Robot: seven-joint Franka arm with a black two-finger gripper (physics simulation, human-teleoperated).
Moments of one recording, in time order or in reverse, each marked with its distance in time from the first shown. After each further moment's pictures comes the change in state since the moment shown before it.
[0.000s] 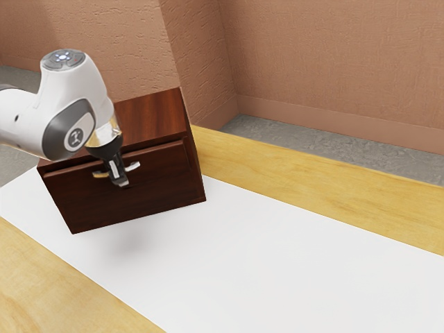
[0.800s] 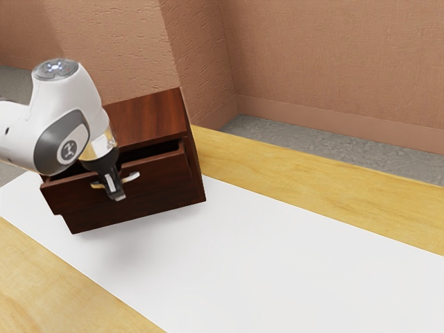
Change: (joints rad) arm -0.004 -0.110 0.001 -0.123 -0.063 -0.005 -0.013
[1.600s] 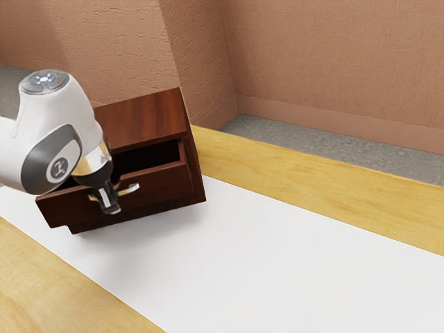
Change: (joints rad) arm 0.000 -0.153 -0.018 -0.139 -0.053 0.006 -0.013
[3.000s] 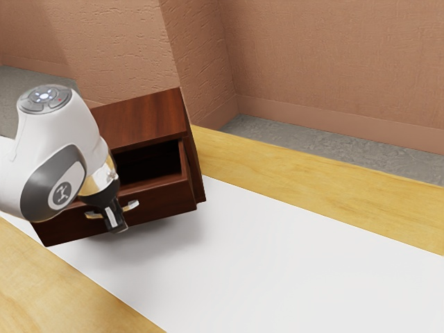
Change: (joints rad) arm 0.048 -0.165 -0.111 -0.120 -0.109 -0.004 -0.009
